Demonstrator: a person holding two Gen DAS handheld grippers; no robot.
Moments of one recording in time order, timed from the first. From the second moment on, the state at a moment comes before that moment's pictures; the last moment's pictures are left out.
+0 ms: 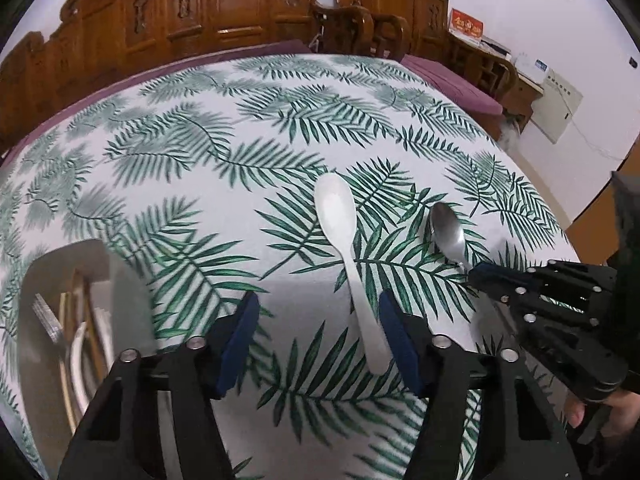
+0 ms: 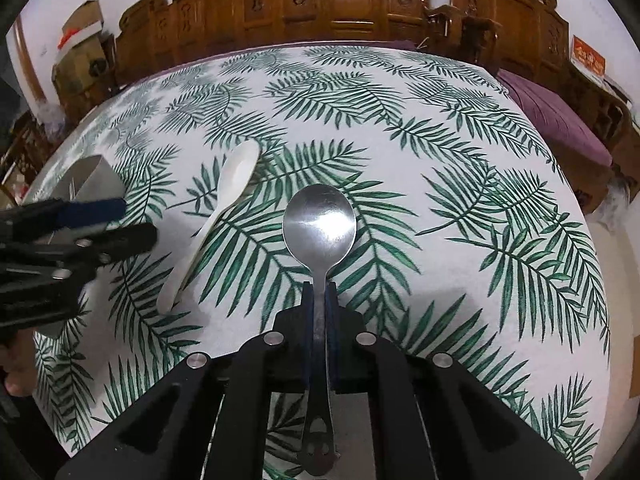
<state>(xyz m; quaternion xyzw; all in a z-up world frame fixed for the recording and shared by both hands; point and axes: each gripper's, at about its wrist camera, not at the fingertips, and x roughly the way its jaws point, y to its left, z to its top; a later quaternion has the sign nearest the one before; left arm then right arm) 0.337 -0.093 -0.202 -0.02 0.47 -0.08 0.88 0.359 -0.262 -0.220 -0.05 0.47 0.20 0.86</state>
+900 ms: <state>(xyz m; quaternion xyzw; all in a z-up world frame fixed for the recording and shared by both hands) 0.347 -0.106 -0.213 0.02 0.50 -0.08 0.86 0.355 -0.253 -0.214 -0.05 0.46 0.22 0.86</state>
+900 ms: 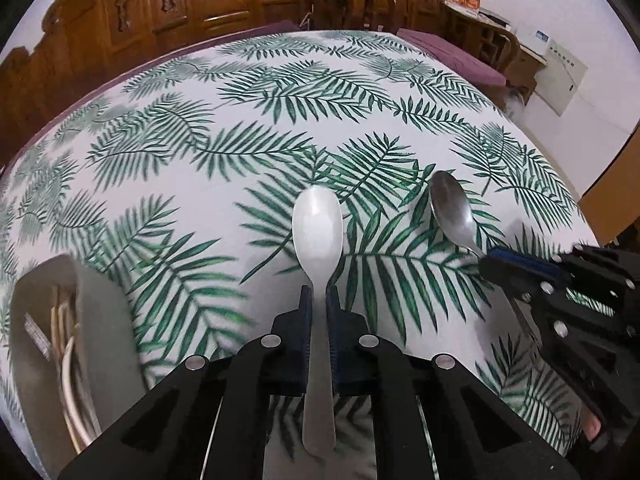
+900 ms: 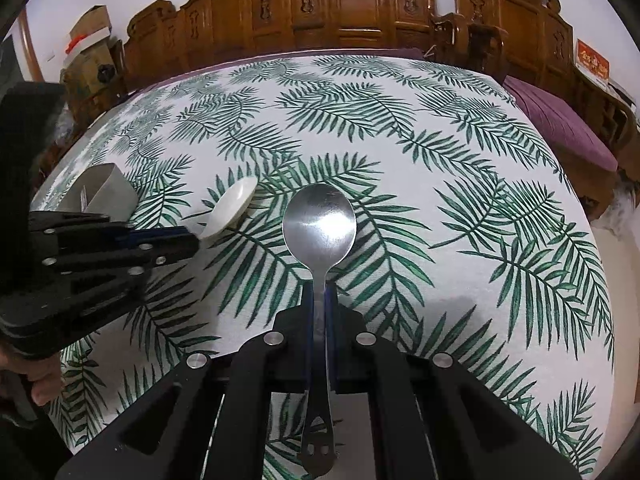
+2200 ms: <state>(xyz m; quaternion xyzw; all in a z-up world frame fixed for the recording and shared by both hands) 0.260 0.034 -0.156 -0.02 0.44 0.00 0.90 0.303 -0.174 -0.184 -0.10 0.42 0.29 0.85</state>
